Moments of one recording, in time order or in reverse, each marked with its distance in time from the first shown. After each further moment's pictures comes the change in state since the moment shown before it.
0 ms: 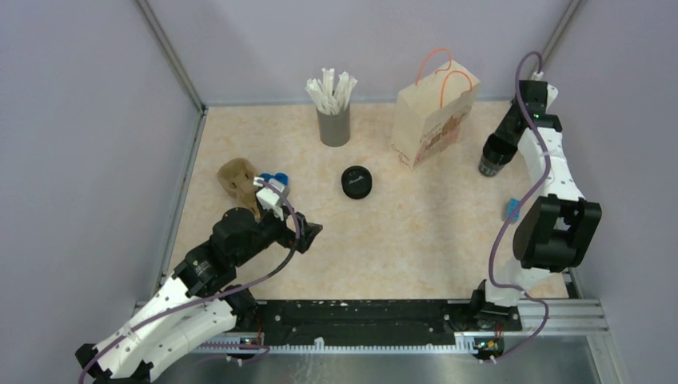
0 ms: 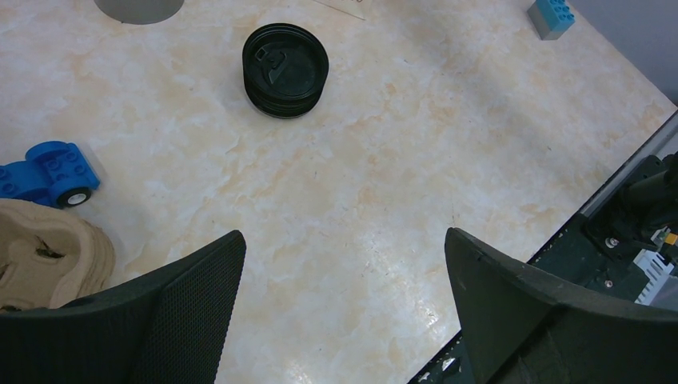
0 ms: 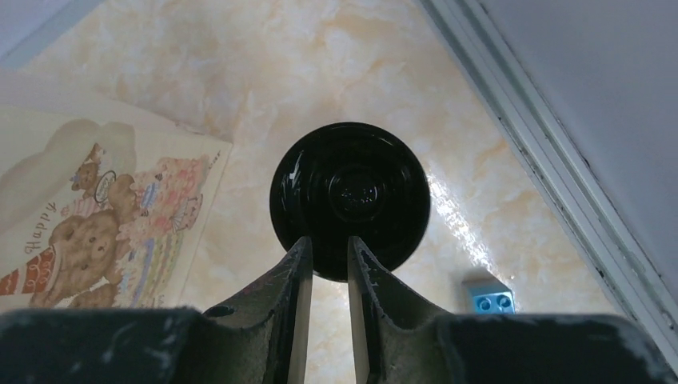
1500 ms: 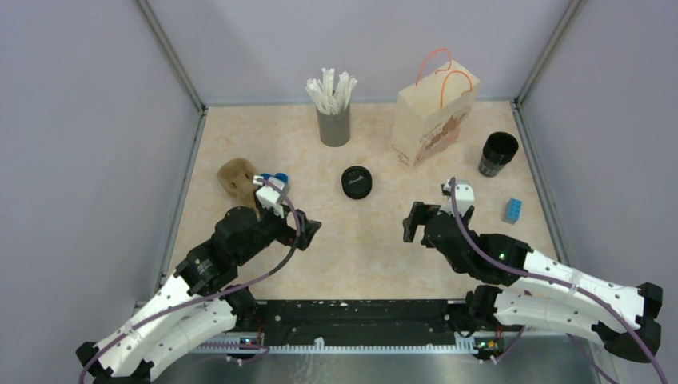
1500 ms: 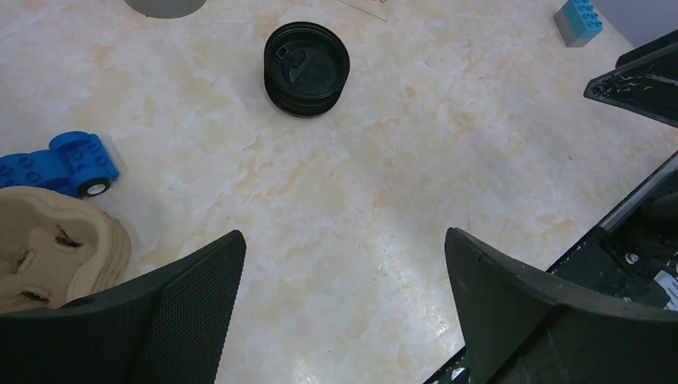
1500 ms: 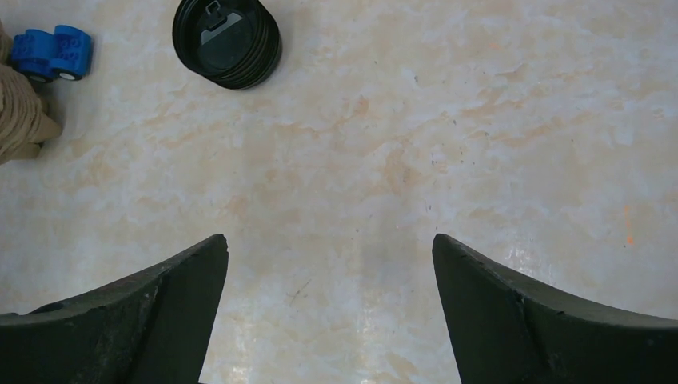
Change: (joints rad) left arm 0.000 0.015 0.000 0.003 -0.052 -0.009; right arm 1.263 -0.881 -0.740 -0.121 0.491 0.435
